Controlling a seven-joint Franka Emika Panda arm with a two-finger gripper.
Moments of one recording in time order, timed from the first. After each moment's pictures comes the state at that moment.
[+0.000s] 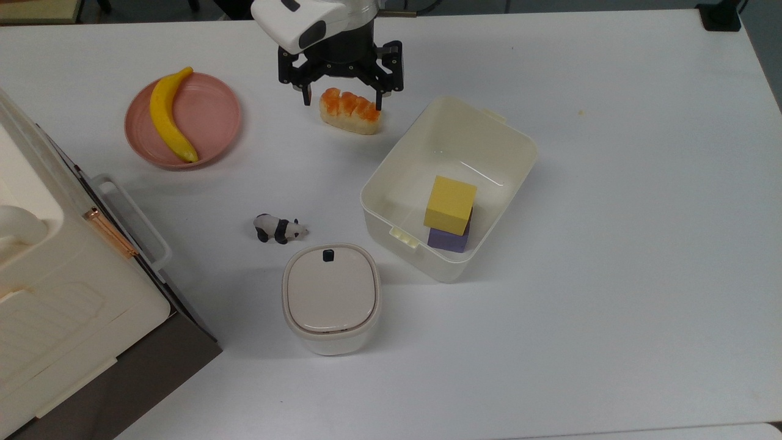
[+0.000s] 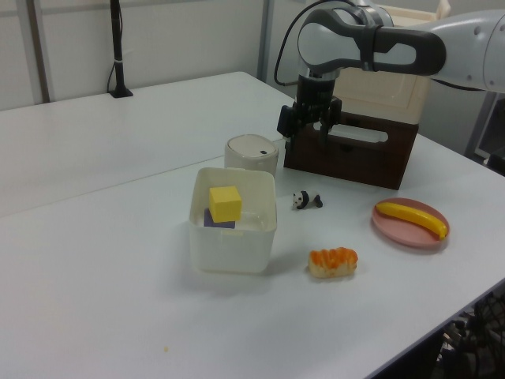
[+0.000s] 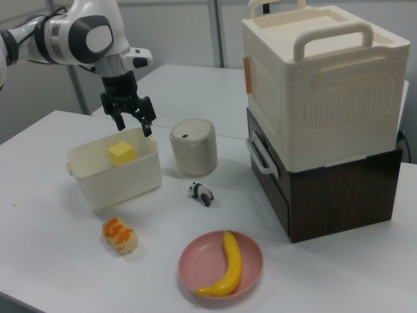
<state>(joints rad) 0.10 0.16 -0.03 -1.59 -0.04 1.77 0.12</state>
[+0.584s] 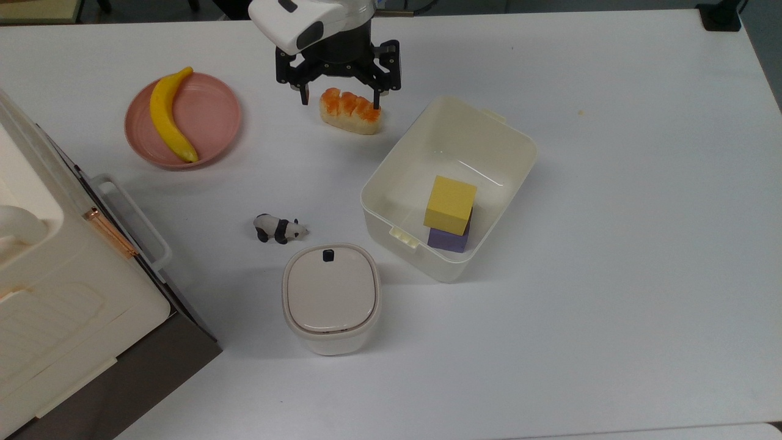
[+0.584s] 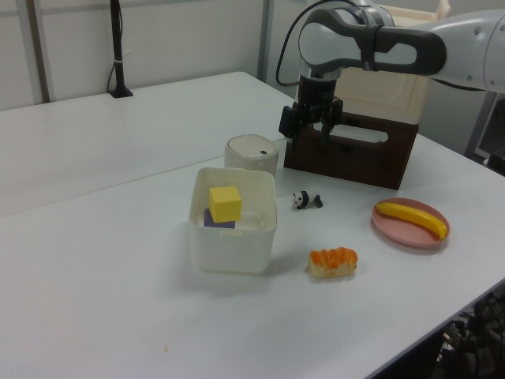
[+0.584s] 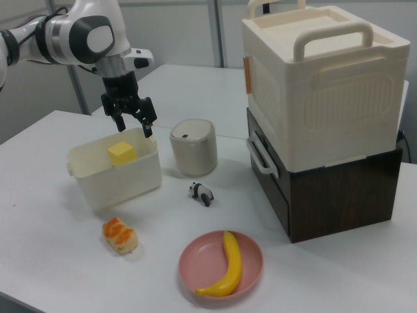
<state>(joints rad) 0.09 0.16 -0.03 -1.59 -0.04 1.76 0.11</state>
